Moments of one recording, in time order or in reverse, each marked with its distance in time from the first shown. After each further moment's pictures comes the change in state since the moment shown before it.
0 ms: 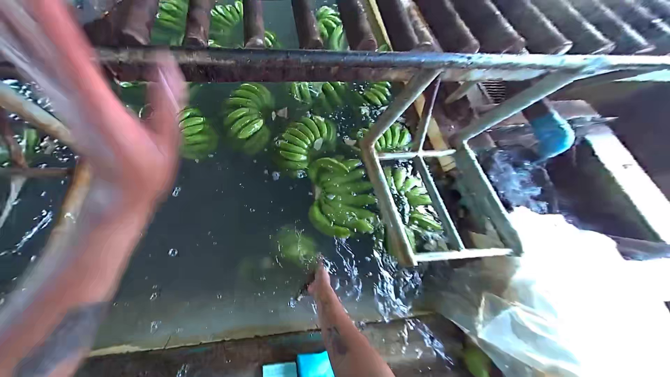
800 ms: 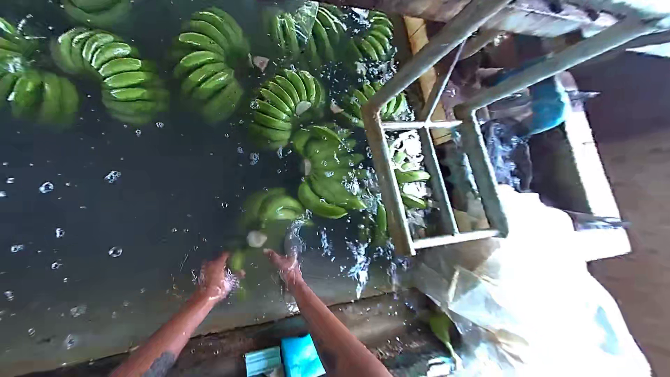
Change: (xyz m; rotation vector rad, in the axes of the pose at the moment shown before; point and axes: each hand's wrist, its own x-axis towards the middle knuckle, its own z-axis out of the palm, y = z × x) left_hand -0.346 0.114 0.088 -0.475 -1.504 -1.030; right_hand -0.016 0.021 0.007 -0.717 -0.261 -0.358
